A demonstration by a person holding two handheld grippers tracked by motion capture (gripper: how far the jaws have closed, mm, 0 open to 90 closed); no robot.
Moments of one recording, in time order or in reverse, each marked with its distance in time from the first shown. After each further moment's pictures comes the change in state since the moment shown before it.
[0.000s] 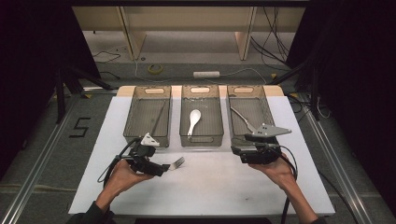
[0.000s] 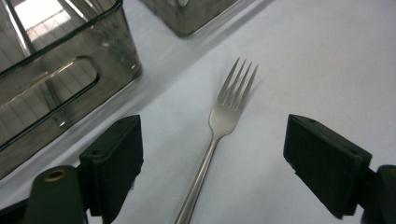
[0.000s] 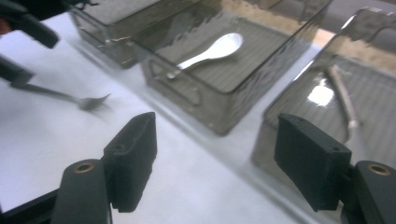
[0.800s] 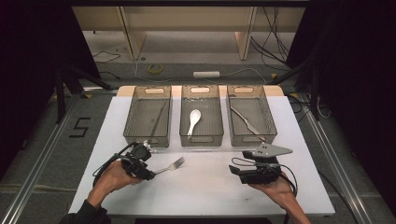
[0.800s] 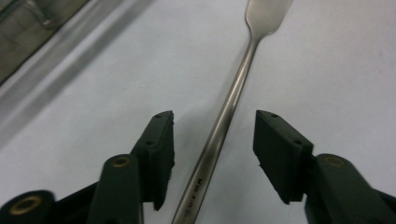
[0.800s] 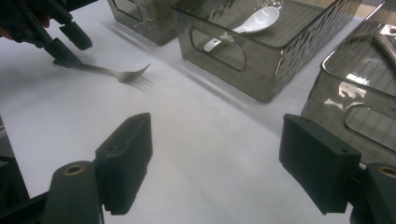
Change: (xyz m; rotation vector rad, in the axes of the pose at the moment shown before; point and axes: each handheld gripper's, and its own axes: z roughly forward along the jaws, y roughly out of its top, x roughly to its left) left arm 0.016 -0.017 0.016 0.306 0.005 0.041; right arm 0.025 -0.036 -0.008 0.006 0.065 0.018
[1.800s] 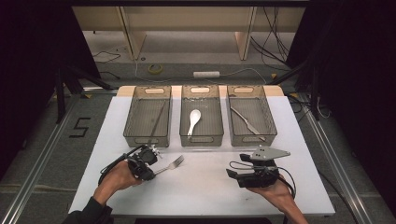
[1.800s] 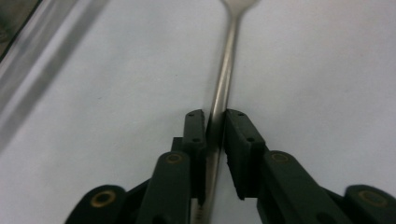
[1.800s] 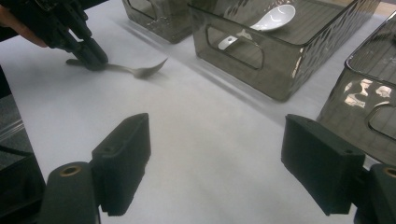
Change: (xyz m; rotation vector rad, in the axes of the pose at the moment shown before) left arm -0.009 0.007 0.013 0.083 0.010 0.123; right arm 0.009 -0.001 0.001 0.001 0.031 -0.005
